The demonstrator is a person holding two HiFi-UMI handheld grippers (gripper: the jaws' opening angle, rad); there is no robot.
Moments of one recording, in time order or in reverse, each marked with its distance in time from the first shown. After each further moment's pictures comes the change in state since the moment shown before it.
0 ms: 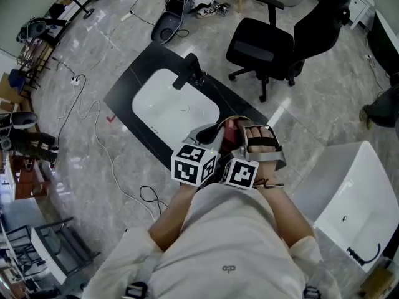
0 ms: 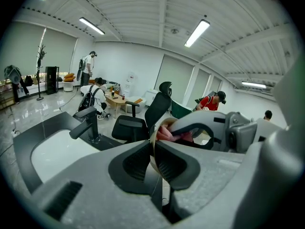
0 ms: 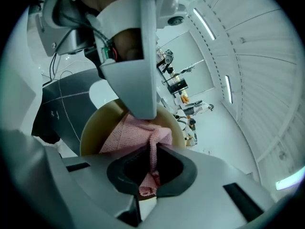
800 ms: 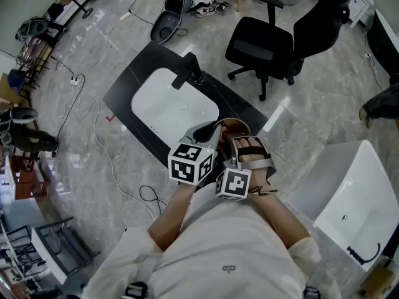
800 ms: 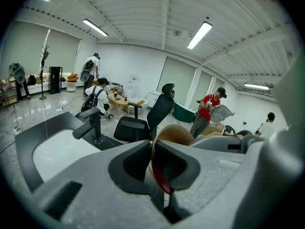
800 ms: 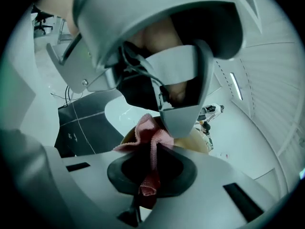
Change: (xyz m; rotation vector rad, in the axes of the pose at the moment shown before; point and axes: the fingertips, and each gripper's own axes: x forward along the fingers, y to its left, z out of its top) left arm -0.002 0.009 0.003 -0.013 -0.022 0.027; right arm -0.014 0.046 0.036 0.094 -0.133 0.143
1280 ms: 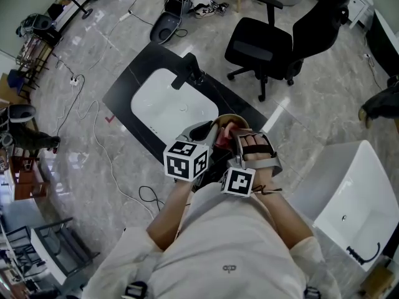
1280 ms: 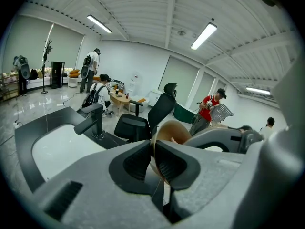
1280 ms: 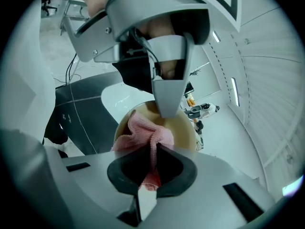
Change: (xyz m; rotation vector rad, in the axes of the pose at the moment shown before) left arm -0.002 0.012 -0.005 -0.049 0.016 -0.004; right arm -0.004 -0.015 -0.024 -0.125 0.095 -0.075
